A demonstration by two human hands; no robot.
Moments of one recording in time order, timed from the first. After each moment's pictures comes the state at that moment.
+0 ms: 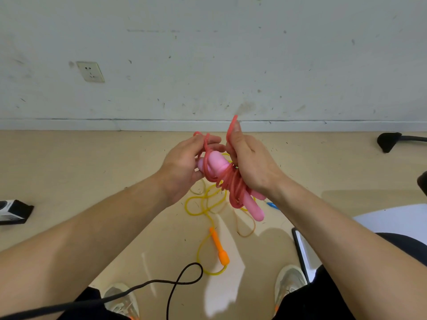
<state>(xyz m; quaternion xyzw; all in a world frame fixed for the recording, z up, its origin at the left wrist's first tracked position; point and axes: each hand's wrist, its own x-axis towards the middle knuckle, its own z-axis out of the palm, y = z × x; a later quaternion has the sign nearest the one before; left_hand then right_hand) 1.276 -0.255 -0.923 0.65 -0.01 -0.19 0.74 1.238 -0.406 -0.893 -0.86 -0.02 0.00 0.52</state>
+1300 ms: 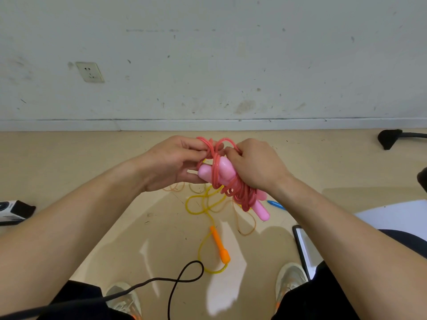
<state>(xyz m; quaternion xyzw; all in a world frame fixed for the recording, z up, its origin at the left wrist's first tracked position) 1.285 -0.228 -0.899 0.67 -0.12 -0.35 0.64 1.251 -0.418 -0.912 -0.96 0.01 -0.03 0.27</state>
